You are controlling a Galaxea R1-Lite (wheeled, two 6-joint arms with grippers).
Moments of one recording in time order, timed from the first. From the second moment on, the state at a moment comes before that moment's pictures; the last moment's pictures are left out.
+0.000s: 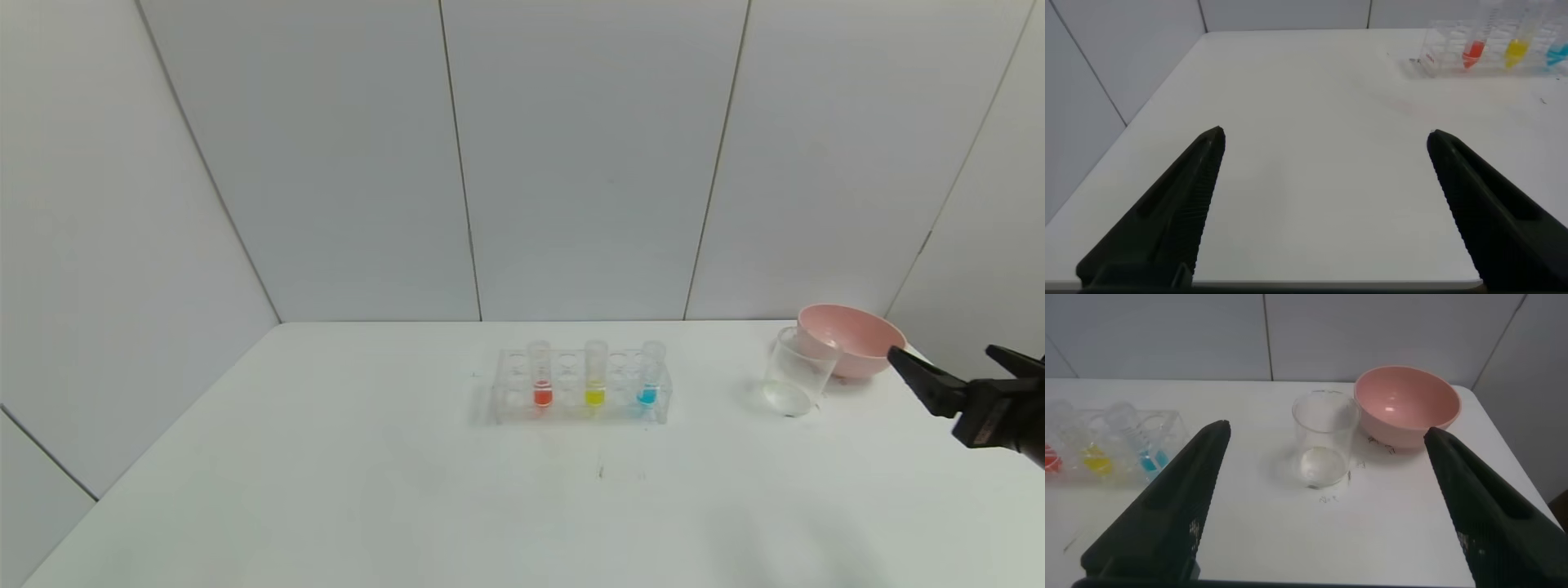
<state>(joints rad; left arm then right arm) 0.00 0.00 0.00 0.00 0.00 0.00 0.09 1.39 -0.32 -1.00 -0.10 0.03</state>
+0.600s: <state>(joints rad) 0.00 0.00 0.00 0.00 0.00 0.00 0.66 1.75 -0.65 -1.02 -0.61 0.07</state>
